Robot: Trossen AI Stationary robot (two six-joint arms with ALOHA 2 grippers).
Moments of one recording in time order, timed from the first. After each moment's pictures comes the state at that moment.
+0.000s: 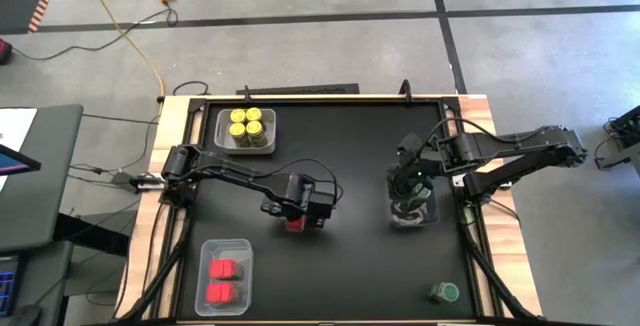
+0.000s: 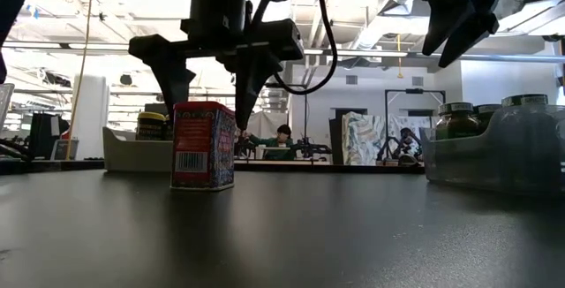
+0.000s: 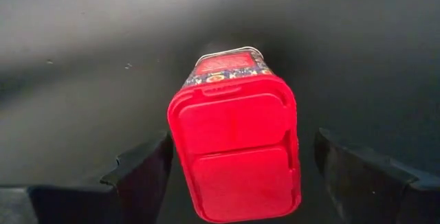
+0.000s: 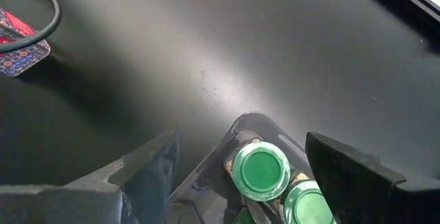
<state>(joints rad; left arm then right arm) -0.17 1.98 1.63 -1.15 0.01 -1.45 0.11 1.12 1.05 -1.06 0.42 0.79</state>
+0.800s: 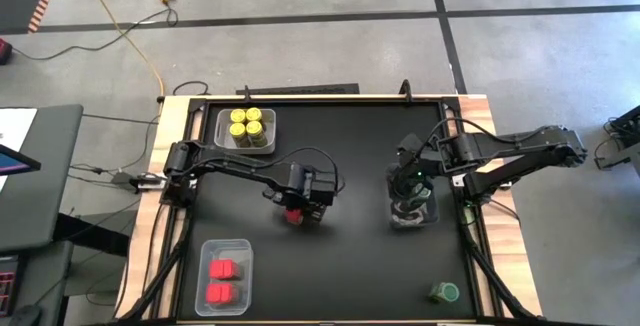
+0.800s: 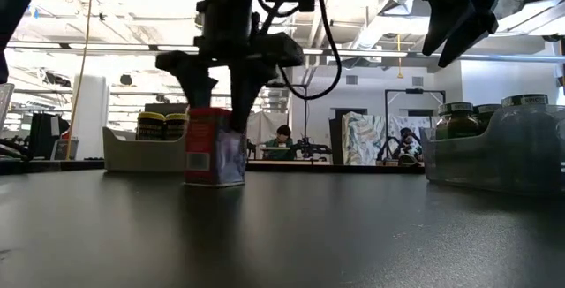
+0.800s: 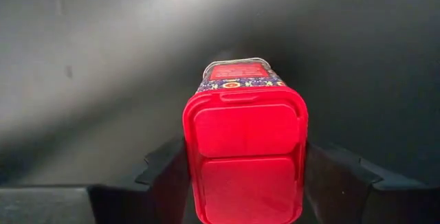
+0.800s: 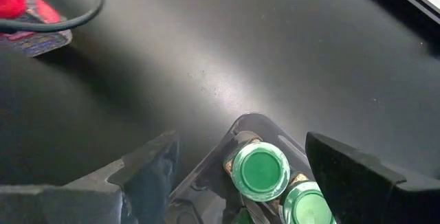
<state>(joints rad) -0.10 1.98 1.63 -1.16 -0.04 -1.21 0.11 1.12 1.05 -1.06 0.42 0.78</state>
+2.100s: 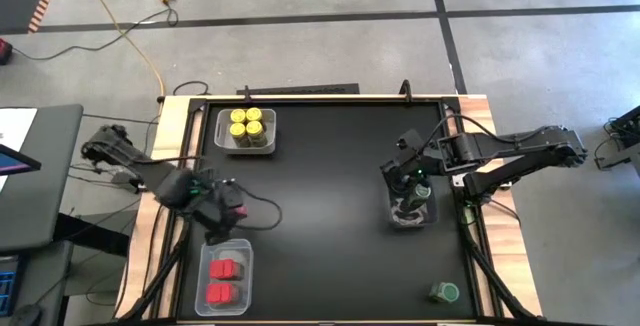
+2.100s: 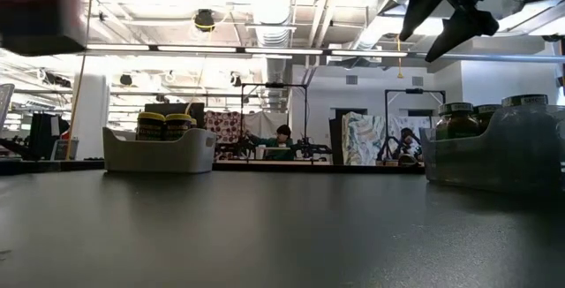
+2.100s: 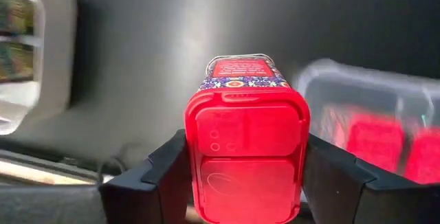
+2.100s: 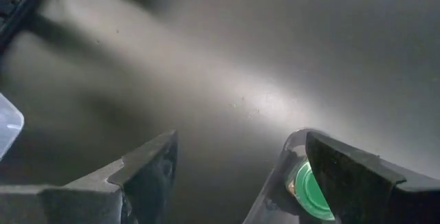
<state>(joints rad) -0.57 1.30 1.40 -1.52 -0.23 -0.77 0.11 1.12 1.05 -0.93 0.42 1.03</state>
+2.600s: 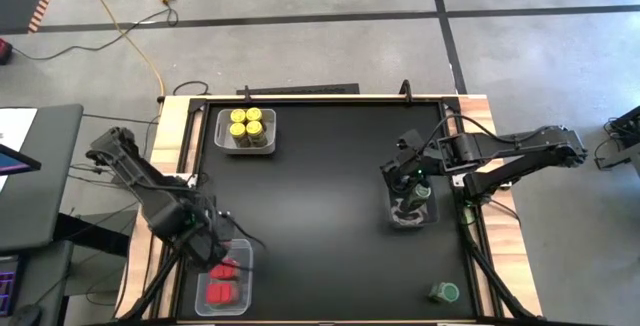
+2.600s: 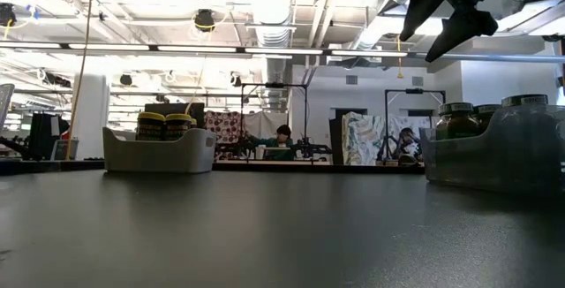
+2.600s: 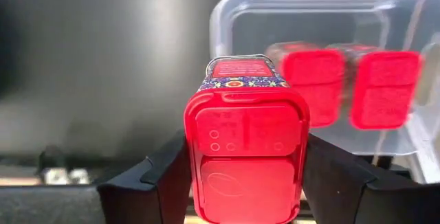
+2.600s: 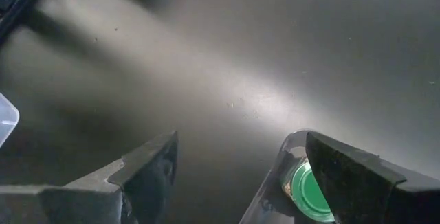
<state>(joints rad) -0.76 1.40 1.37 -1.46 -0.05 -0.78 0.11 1.12 1.05 -0.93 0.42 1.01</state>
